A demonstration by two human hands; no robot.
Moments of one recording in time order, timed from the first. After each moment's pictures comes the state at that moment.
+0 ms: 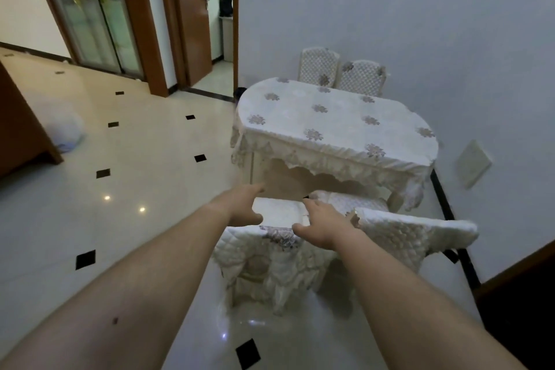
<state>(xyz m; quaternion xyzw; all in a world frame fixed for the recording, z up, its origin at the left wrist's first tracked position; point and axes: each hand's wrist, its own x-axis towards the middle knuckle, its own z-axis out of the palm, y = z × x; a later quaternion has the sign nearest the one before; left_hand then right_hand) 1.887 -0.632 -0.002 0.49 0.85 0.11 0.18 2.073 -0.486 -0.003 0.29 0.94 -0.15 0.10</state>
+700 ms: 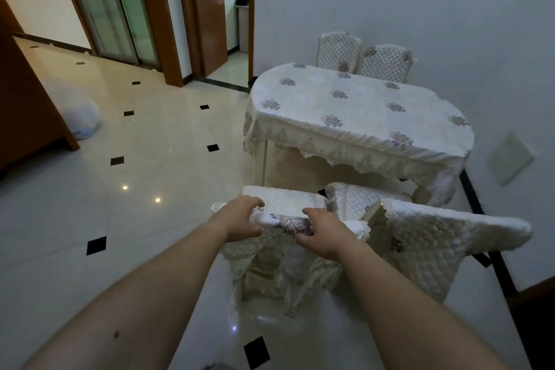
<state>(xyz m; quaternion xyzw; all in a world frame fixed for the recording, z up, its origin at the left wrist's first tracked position) 1.871 -0.641 -0.129 0.43 0.86 0.18 0.21 2.048 -0.467 -0.129 0.26 0.95 -0.19 0.06</state>
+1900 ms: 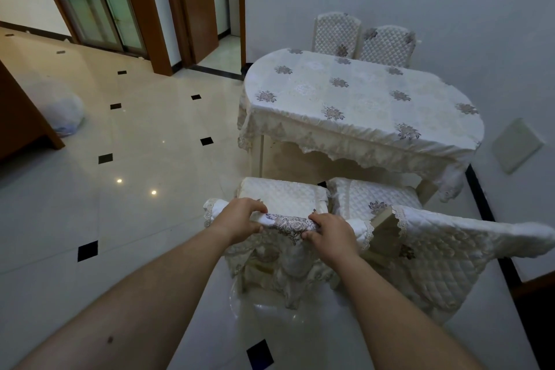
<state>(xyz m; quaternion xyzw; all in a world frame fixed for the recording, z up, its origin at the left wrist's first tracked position) 1.813 -0.586 -0.161 0.43 0.85 0.23 0.19 2.001 -0.426 -0.177 0.34 0.92 -0.20 -0.07</state>
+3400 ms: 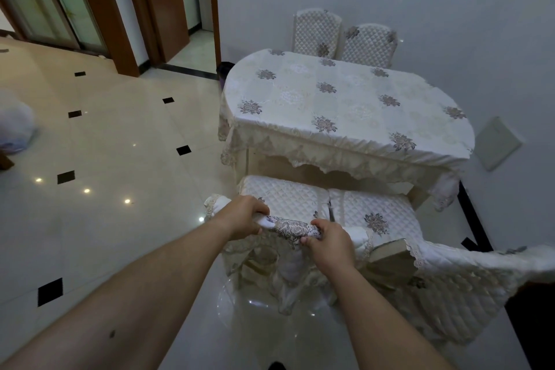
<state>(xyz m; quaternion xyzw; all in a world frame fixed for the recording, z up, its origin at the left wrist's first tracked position) 1.693 -0.489 -0.147 0.53 0.80 0.17 0.23 1.899 -0.375 -0.186 0.50 0.80 -0.31 -0.12</state>
